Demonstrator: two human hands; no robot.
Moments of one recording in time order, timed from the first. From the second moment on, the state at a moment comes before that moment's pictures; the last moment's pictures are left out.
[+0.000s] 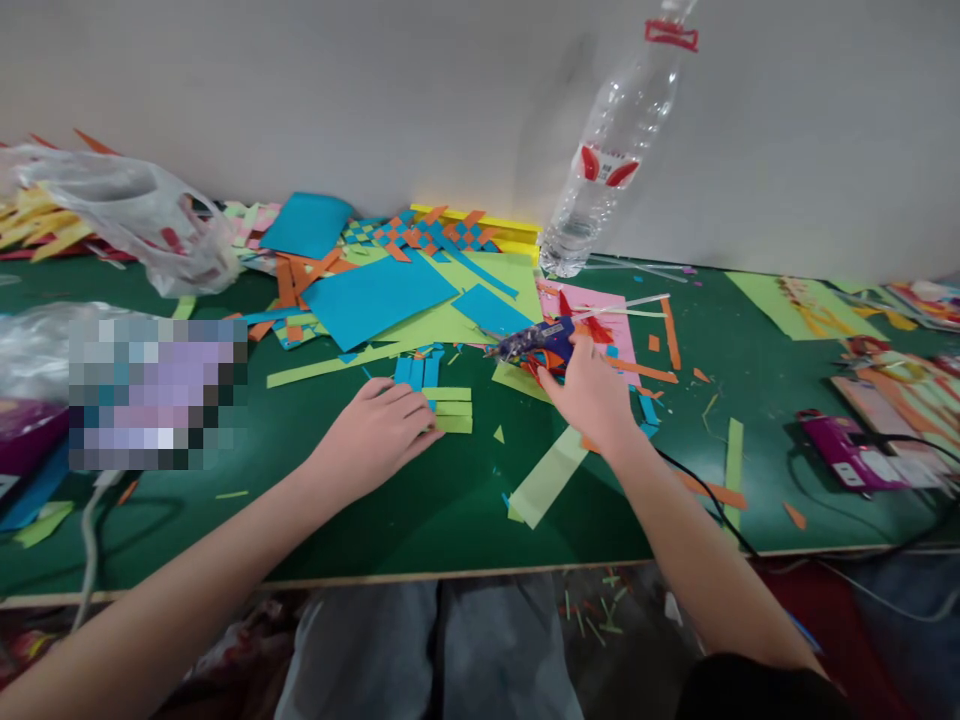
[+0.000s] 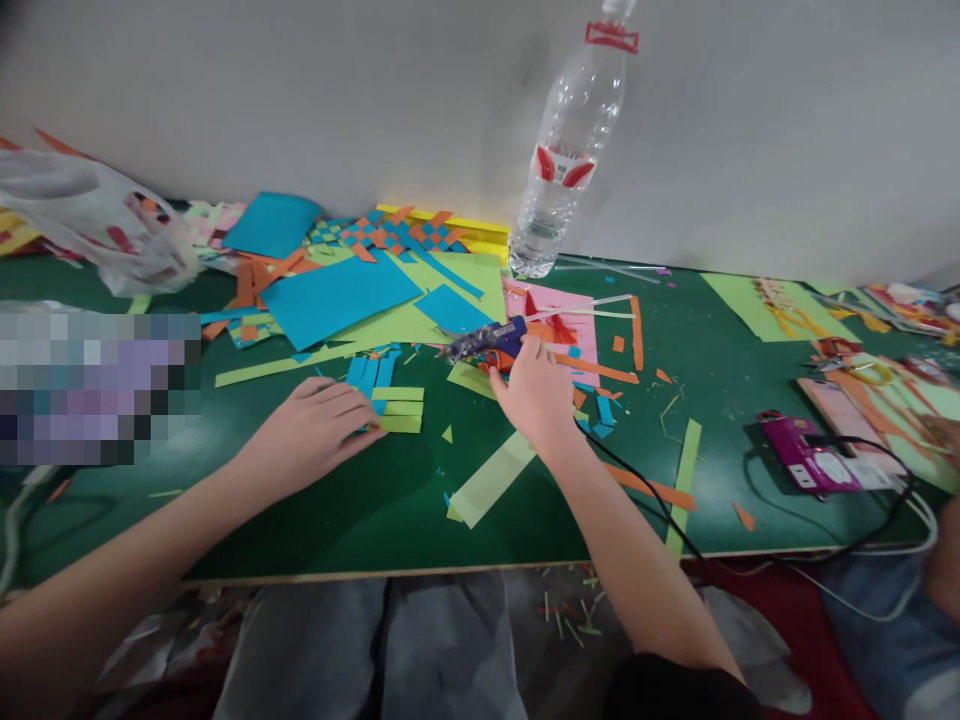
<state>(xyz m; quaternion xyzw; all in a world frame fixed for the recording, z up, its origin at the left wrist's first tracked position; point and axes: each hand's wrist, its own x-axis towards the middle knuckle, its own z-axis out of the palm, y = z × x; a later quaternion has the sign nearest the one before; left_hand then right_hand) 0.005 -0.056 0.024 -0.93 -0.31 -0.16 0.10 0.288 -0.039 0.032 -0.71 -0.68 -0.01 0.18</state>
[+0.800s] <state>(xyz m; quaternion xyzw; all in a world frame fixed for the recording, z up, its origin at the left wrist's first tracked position) 0.017 -0.058 0.011 -0.93 -0.28 -0.22 0.11 0.290 -0.056 0.018 -0.72 -0.67 -0.01 0.17</state>
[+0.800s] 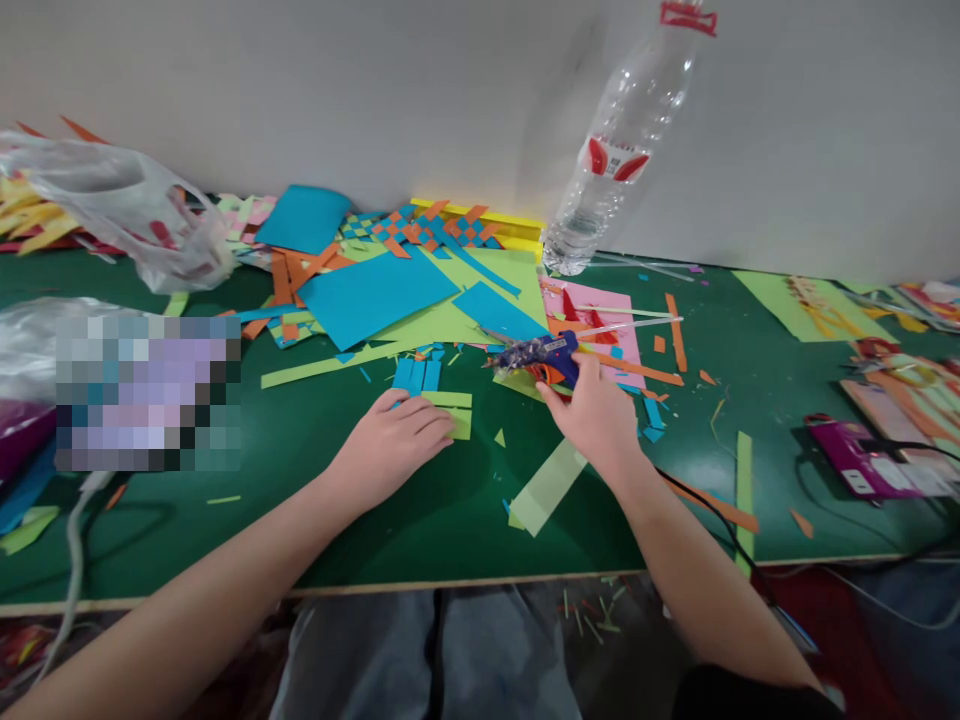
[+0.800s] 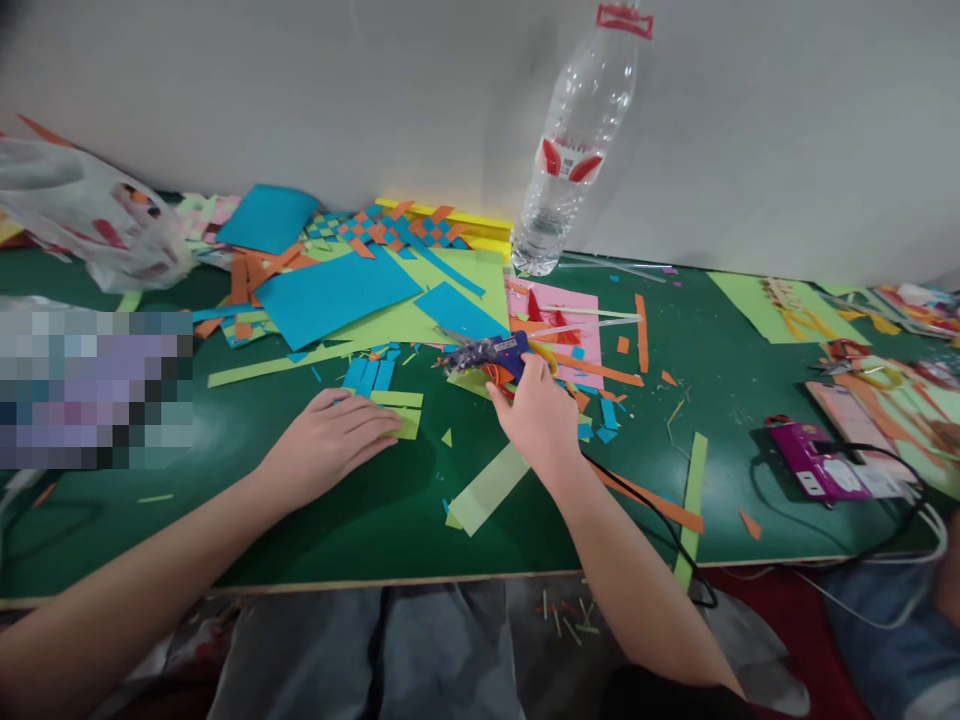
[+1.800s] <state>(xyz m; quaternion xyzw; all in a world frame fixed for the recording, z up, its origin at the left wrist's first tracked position) 0.020 -0.052 0.002 -0.92 -0.32 -0.23 0.08 0.292 -0.063 0.009 -0.71 -0.68 -0.04 0.17</state>
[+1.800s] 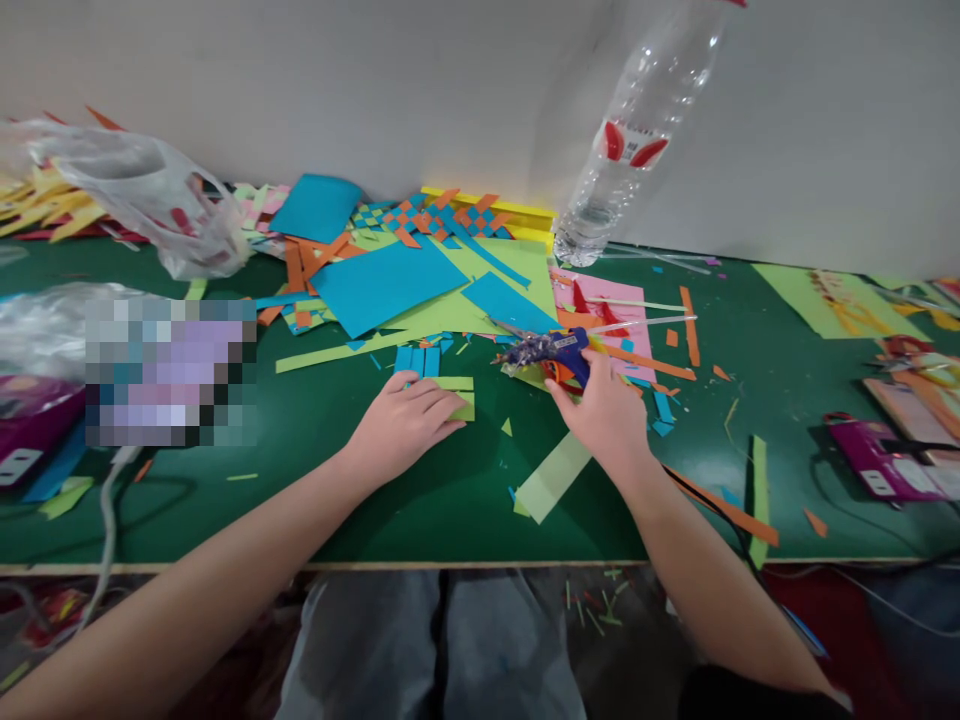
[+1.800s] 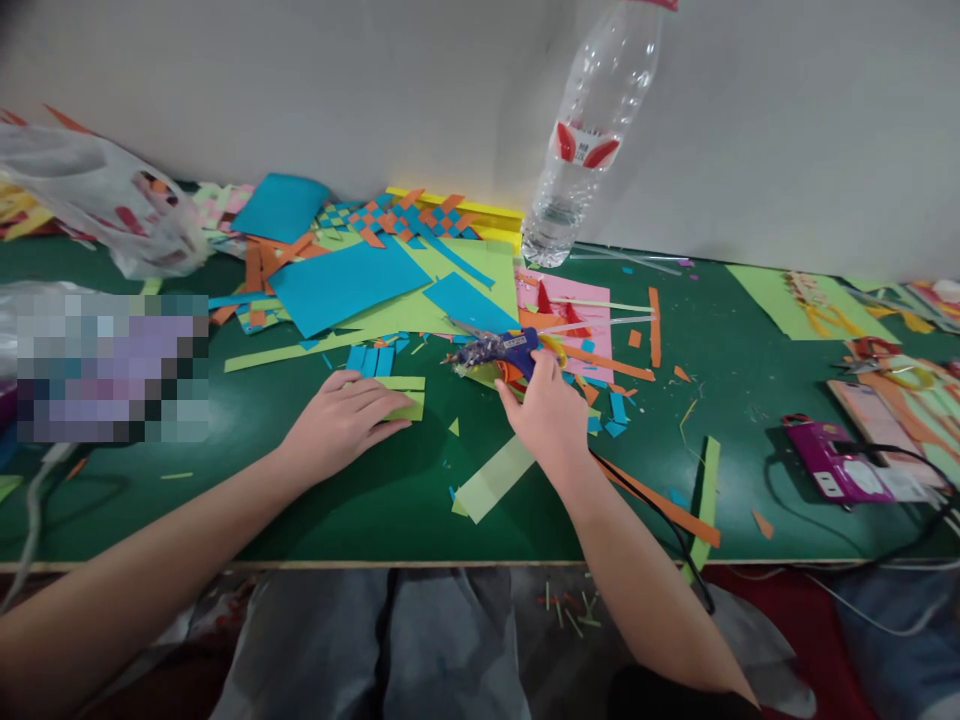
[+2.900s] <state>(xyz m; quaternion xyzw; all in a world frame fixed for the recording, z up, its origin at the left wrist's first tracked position) -0.015 -0.036 0.009 -0.67 -0.54 -0.39 -0.33 0.253 -0.068 0.011 -0.61 -0.77 -0.02 0.19</state>
